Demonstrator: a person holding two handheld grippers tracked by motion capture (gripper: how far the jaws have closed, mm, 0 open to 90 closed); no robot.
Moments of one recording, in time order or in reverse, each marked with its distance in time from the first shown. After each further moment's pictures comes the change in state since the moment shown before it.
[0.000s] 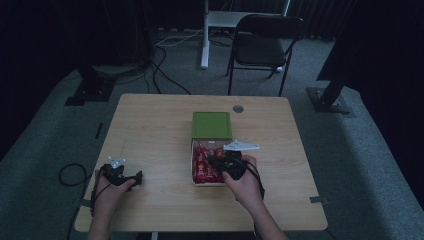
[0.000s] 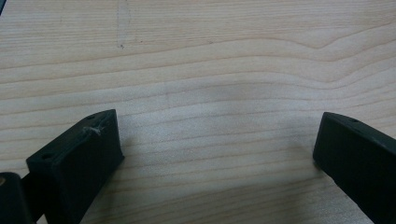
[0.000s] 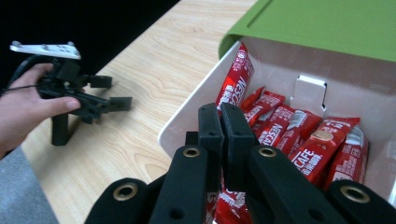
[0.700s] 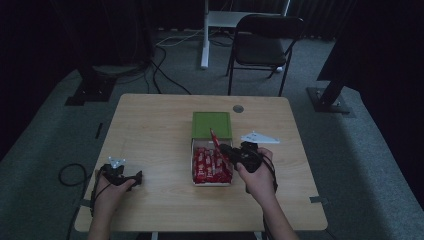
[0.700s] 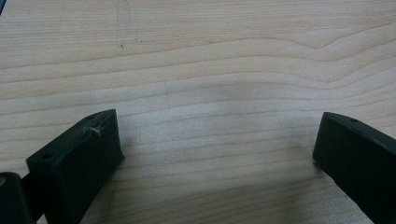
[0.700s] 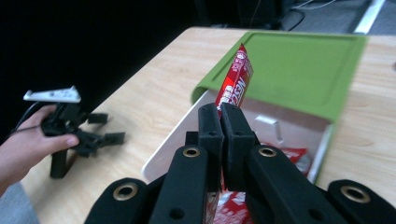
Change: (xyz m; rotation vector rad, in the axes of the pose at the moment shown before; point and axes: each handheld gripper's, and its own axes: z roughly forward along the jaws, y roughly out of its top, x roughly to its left) left arm 0.000 0.000 0.000 0.001 0.000 0.000; right arm -0.021 0.020 -0.037 -0.131 -0.024 0.027
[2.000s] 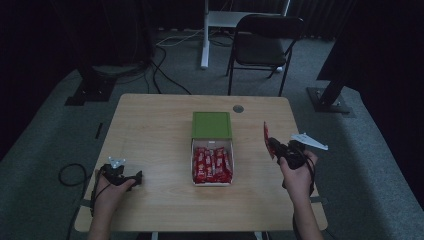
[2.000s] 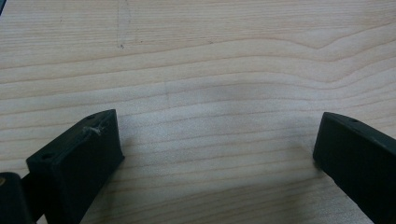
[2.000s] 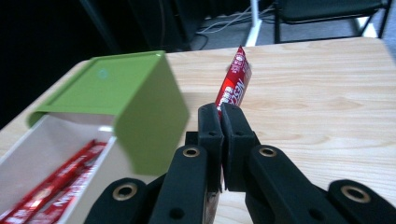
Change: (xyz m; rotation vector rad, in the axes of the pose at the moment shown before) left arm 0.000 0.000 0.000 0.000 0.000 -0.001; right arm -0.107 -0.023 -0.058 -0.124 -0.318 0.117
